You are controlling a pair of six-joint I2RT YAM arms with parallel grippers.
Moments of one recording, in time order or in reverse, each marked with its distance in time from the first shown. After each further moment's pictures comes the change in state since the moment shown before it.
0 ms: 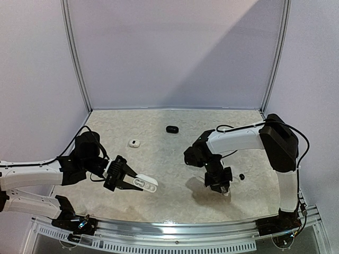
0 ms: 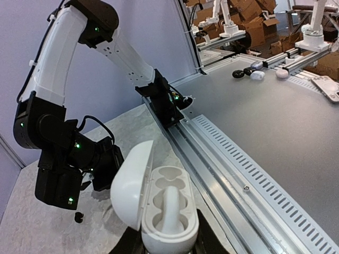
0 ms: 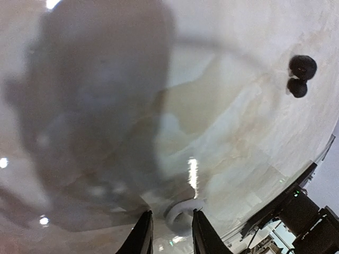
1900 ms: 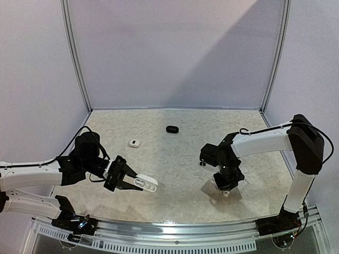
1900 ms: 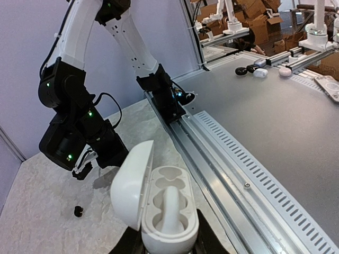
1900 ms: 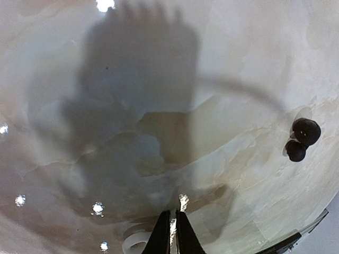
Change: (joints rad) left arm -0.001 -0.011 0.000 -0.031 -0.026 0.000; right arm -0.057 -0.269 -0.333 0.324 0.032 -0.362
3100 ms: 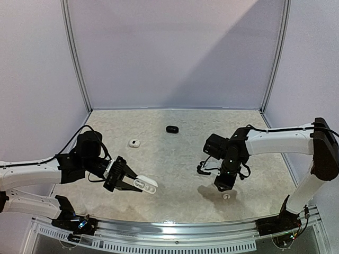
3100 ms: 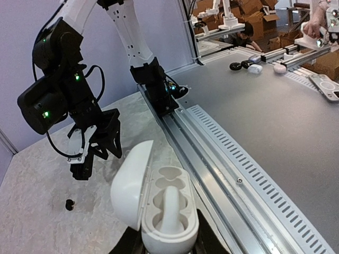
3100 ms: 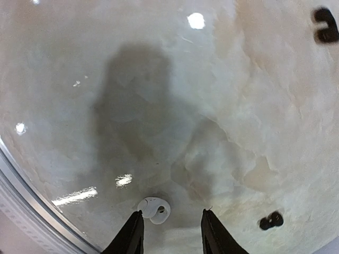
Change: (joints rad) left arm 0.000 0.000 0.037 -0.127 0.004 0.043; right arm 0.013 -0.177 -0.013 0.052 -0.128 -0.895
